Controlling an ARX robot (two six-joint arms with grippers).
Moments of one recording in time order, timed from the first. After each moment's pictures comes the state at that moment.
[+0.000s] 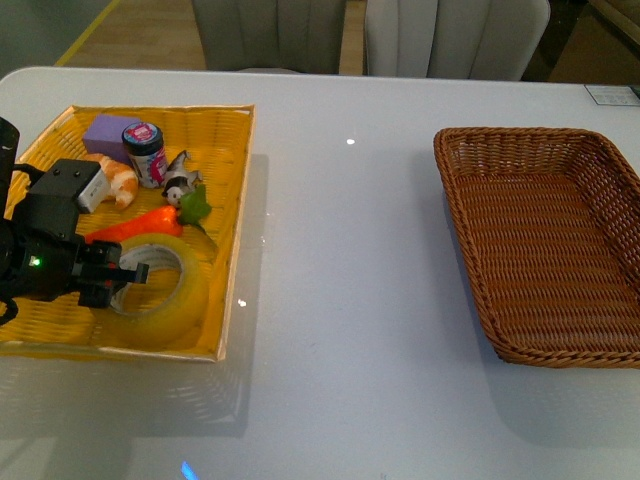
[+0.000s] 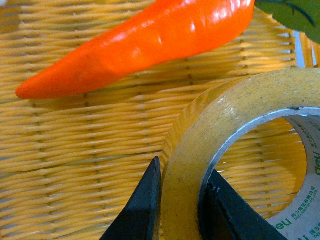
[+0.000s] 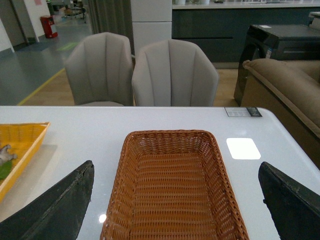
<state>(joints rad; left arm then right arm) 0.00 2.23 0.89 0.36 0.14 0.10 0.00 0.01 0.02 0.00 0.00 0.00</state>
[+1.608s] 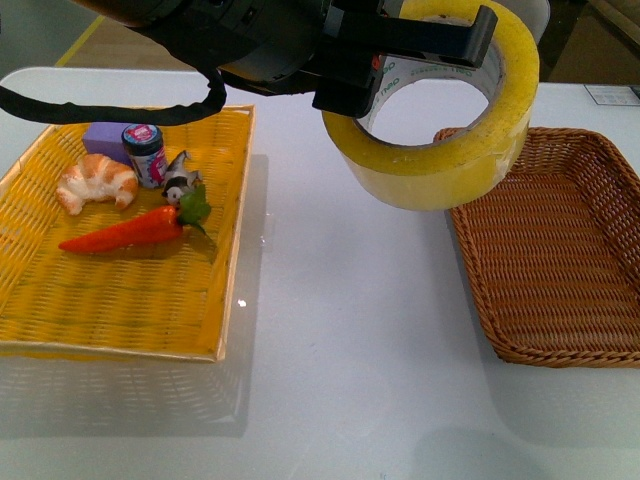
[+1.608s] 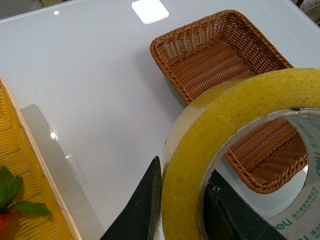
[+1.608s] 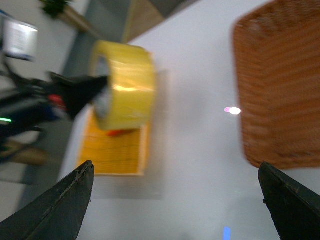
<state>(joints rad) -0.57 1.74 1.01 0.15 0.11 -0.08 0.02 0.49 0.30 -0.13 -0.46 0.58</state>
